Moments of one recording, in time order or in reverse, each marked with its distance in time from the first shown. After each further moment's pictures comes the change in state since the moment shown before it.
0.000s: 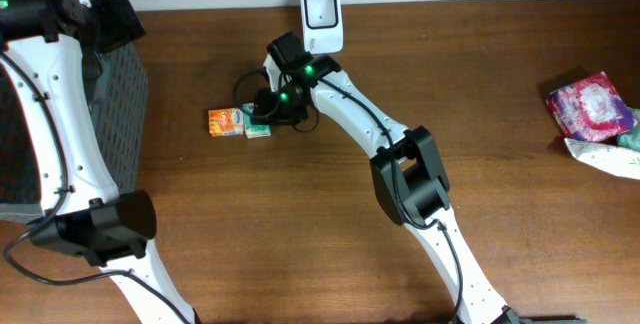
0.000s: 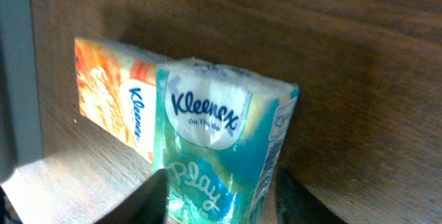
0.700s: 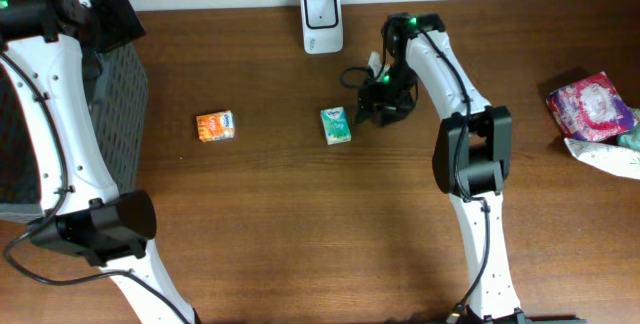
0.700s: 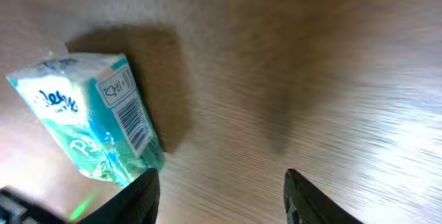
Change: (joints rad) left arm 0.000 0.000 0.000 0.000 0.000 0.000; right arm -0.379 -0.031 0.058 -0.641 0.123 -0.343
